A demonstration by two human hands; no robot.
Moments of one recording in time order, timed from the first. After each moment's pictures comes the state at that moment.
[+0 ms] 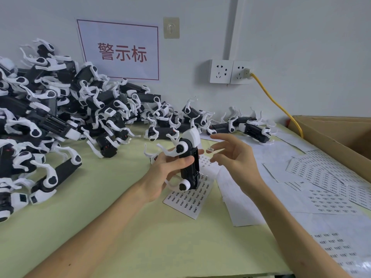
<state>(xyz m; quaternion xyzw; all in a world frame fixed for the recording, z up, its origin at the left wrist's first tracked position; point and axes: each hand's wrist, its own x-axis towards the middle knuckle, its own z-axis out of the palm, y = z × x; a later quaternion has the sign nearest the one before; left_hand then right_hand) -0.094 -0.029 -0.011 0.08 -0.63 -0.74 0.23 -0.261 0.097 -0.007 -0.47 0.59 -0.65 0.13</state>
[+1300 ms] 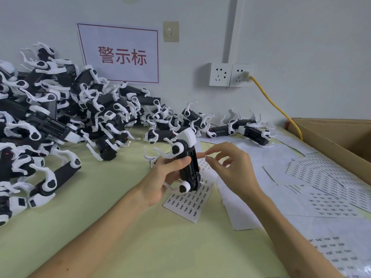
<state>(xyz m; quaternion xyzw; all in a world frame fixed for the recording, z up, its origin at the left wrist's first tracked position) -0.096 -0.037 -0.020 0.08 -0.61 -0.76 0.22 -0.258 0.093 -0.017 -0.50 0.67 -0.55 -0.02</state>
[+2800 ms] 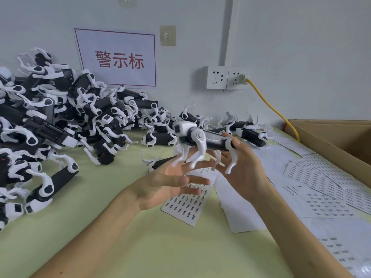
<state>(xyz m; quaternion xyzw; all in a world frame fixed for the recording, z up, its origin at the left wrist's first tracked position) -0.097 -0.047 -0.016 -0.08 -0.62 -0.78 0.04 -0.270 0.102 0.000 -0.35 0.39 -0.76 0.38</state>
